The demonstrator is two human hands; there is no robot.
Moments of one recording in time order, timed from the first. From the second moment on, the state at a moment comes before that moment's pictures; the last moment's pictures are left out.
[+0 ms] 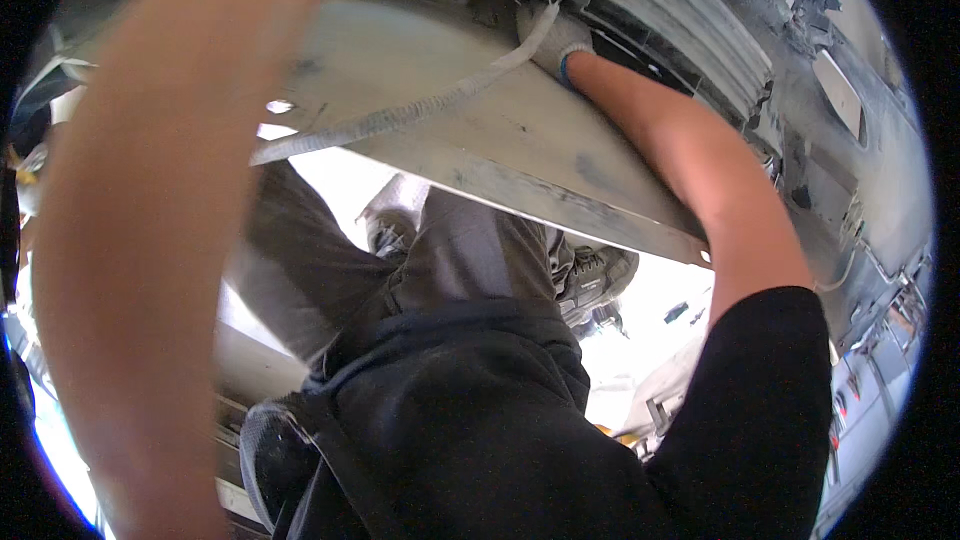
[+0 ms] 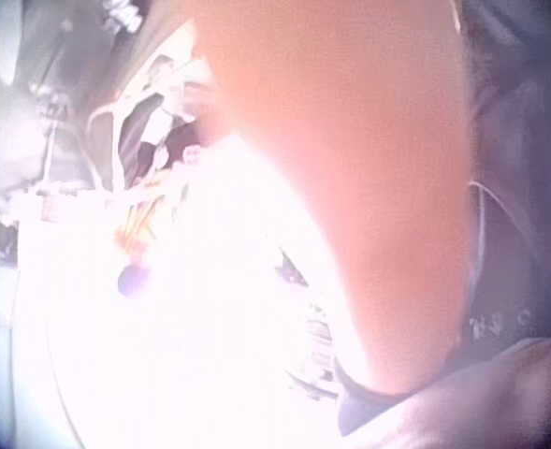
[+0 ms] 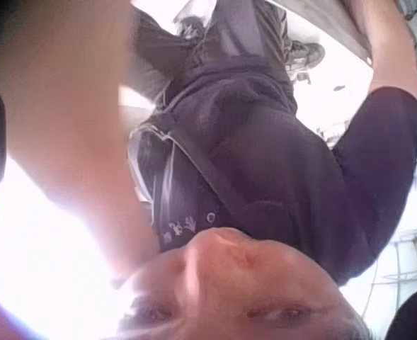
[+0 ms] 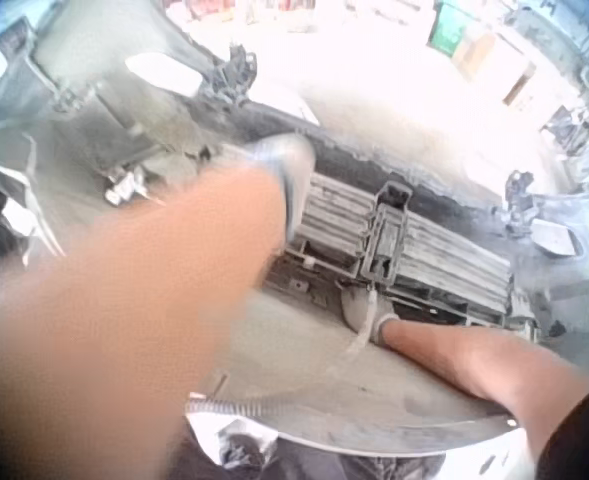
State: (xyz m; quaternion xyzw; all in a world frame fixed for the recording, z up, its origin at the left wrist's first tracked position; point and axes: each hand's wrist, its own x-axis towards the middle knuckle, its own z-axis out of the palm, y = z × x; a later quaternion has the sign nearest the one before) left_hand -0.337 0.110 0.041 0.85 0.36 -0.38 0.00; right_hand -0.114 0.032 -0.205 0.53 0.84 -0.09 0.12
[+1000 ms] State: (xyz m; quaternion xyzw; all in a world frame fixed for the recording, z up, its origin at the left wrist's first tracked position) left_hand -0.335 0.132 -0.079 0.01 0.65 0.38 0.66; right_hand -0.130 0.053 -0.191 0.58 0.76 -0.21 0.19
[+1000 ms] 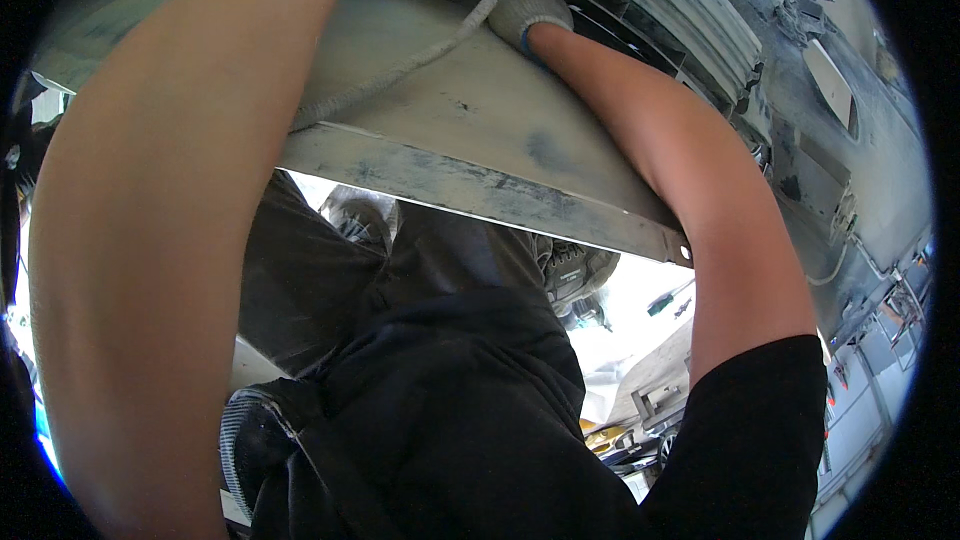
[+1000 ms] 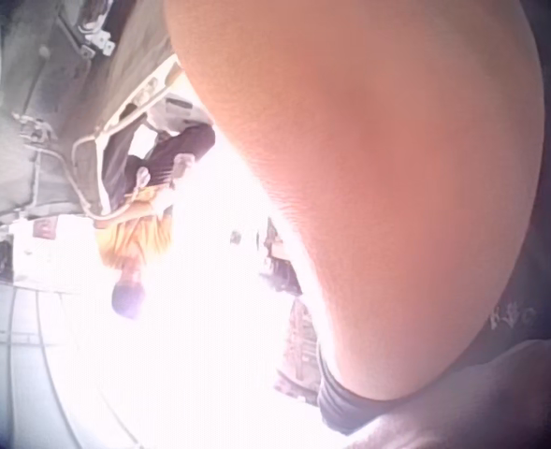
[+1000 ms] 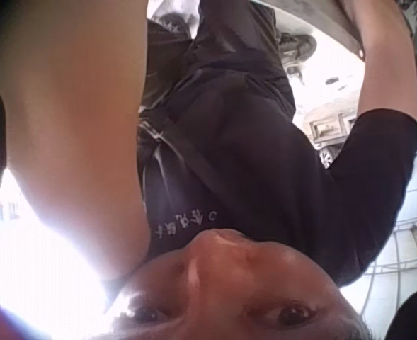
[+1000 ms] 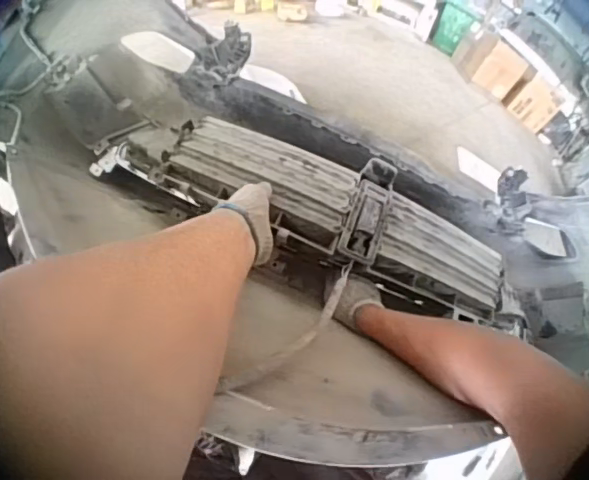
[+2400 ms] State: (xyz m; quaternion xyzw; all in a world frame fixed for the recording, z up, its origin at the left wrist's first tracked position) left_hand -0.327 0.122 -0.072 -0.09 0.62 0.37 0.69; right_hand -0.041 0.004 -0.163 0.65 0.70 -0.20 0.22
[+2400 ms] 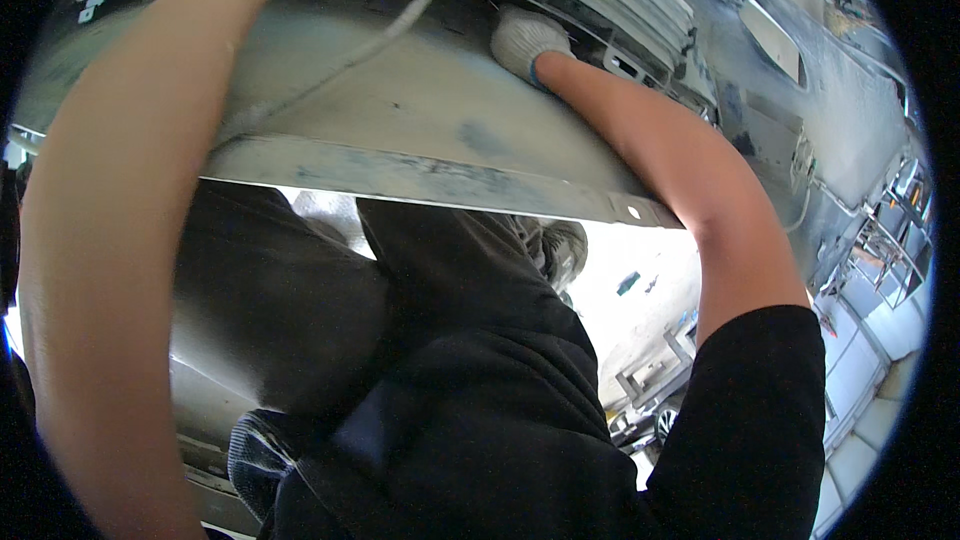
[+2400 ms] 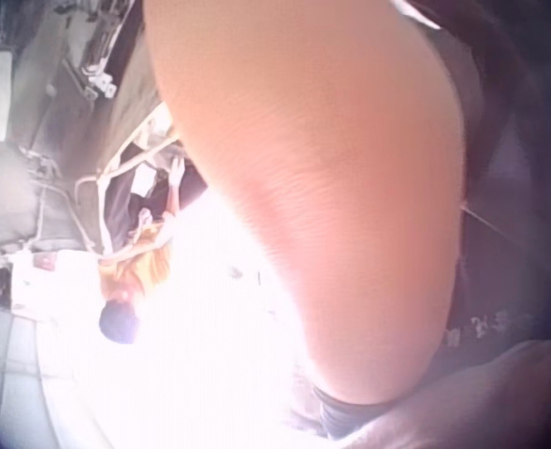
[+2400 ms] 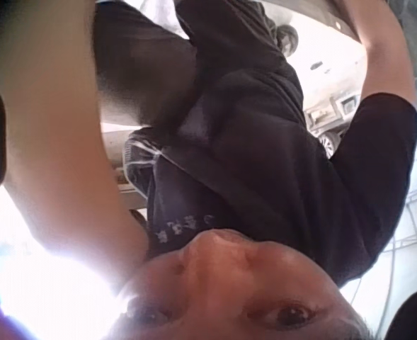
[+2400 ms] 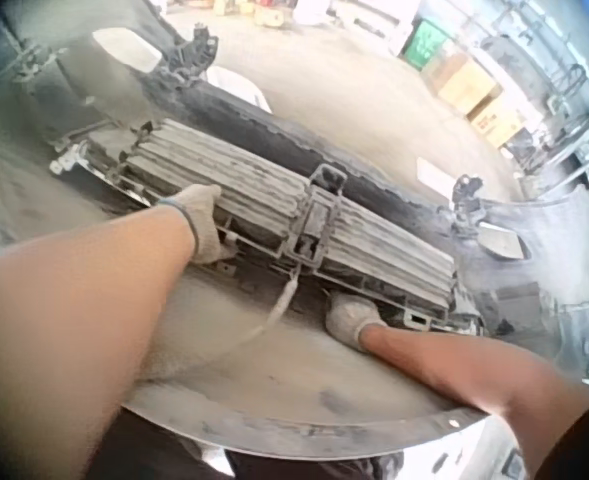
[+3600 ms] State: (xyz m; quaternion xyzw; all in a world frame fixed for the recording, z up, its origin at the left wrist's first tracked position) left_hand -0.360 -0.006 0.131 0.79 0.48 -0.02 0.37; right_hand -0.071 0.024 -0.166 0.49 0.77 -0.23 0.33
